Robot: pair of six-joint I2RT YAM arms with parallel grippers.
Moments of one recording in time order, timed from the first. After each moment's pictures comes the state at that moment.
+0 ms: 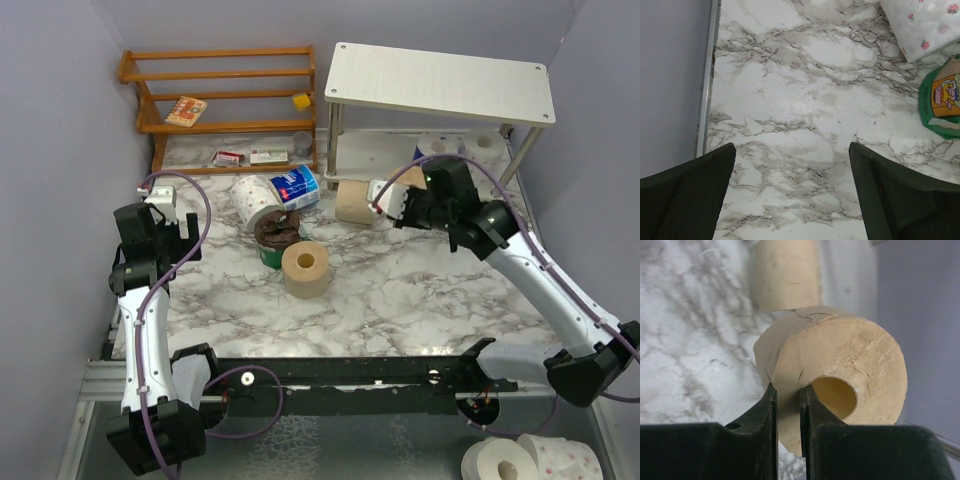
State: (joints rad) left arm 0.28 0.87 0.85 -0.64 0.10 0.16; right arm 0.63 1.22 1.27 -0.78 0.01 -0.92
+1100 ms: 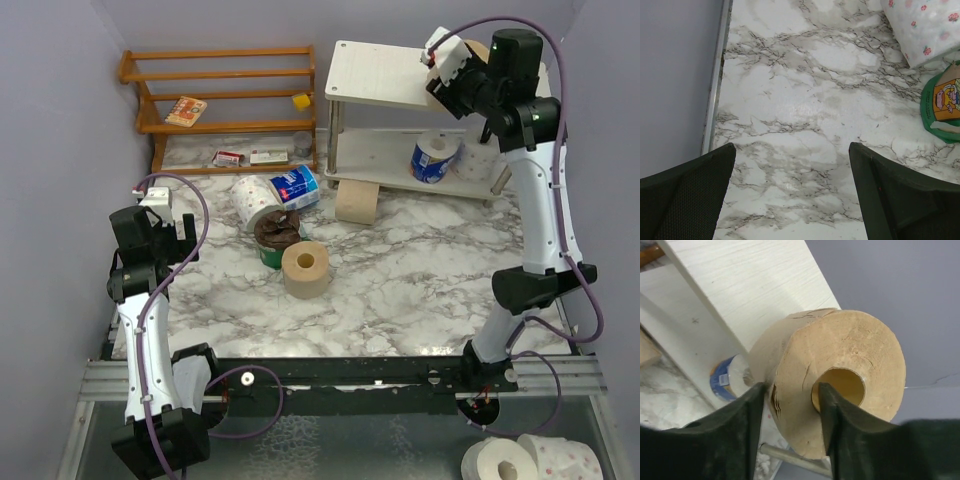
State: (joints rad) left arm 0.30 0.84 0.85 -0.64 0.10 0.16; right arm 0.22 1.77 2.36 -0.94 -0.07 -0.82
